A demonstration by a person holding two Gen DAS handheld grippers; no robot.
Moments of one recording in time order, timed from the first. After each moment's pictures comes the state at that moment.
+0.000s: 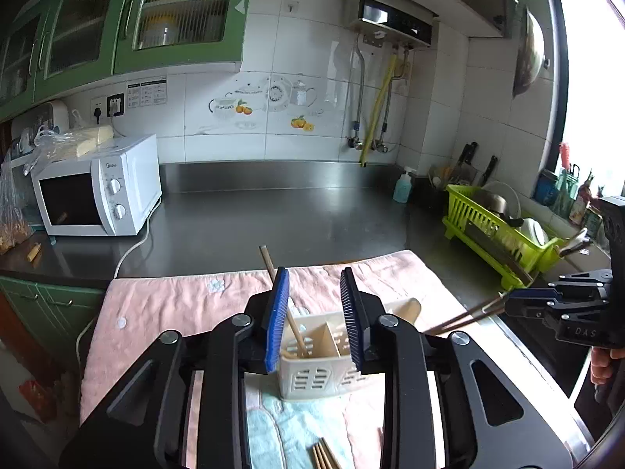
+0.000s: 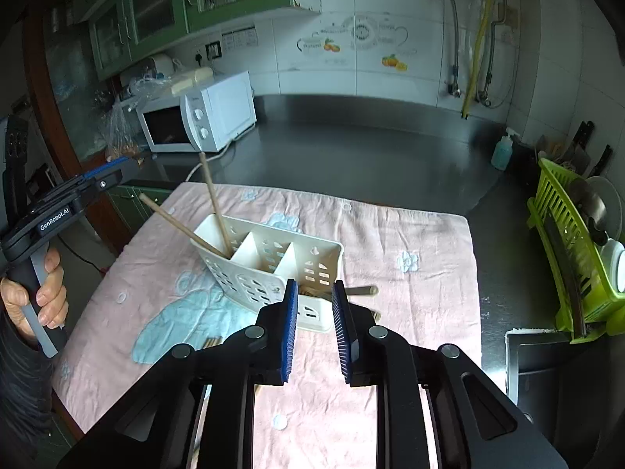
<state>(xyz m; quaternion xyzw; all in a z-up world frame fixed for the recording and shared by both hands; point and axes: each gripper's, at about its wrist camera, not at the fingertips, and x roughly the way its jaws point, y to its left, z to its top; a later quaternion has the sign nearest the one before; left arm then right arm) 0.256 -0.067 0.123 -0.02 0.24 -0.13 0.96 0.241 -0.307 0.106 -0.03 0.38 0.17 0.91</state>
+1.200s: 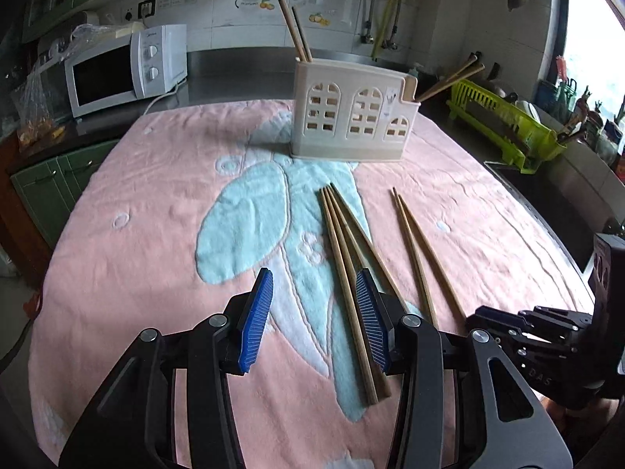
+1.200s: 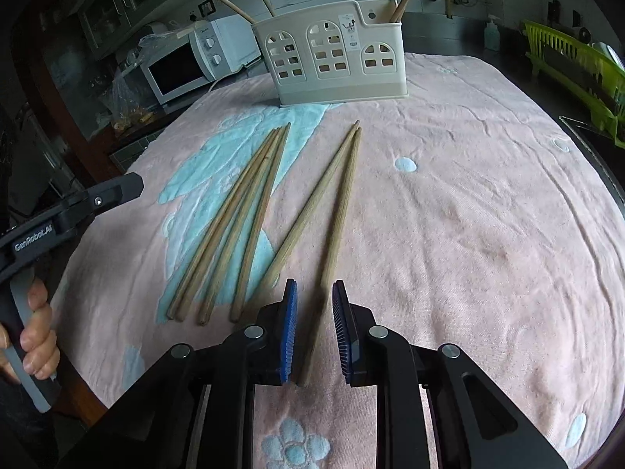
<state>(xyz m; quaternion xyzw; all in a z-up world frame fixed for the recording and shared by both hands) 0.065 -0.034 -0.067 -0.02 0.38 -0.11 0.92 0.043 -0.228 -0.114 0.05 0.44 0.15 0.88</state>
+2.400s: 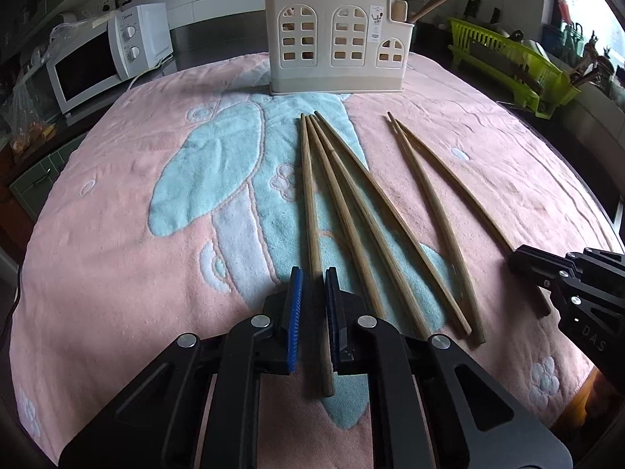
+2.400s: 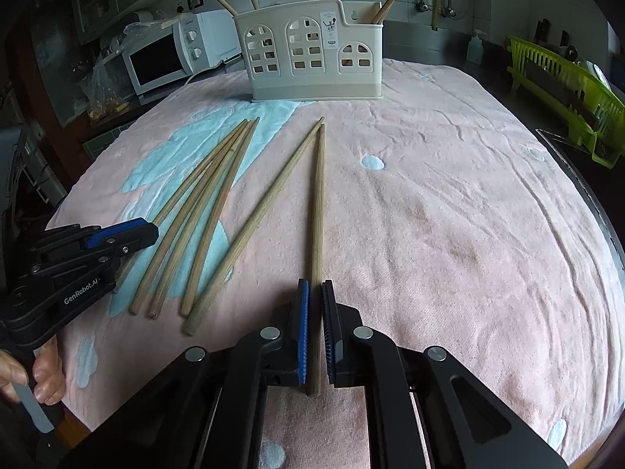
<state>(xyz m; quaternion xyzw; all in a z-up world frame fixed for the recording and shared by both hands) 0.076 -0.069 -0.123 0.03 0.42 -0.09 0.90 0.042 -0.236 -0.124 0.01 0.43 0.10 0.90</state>
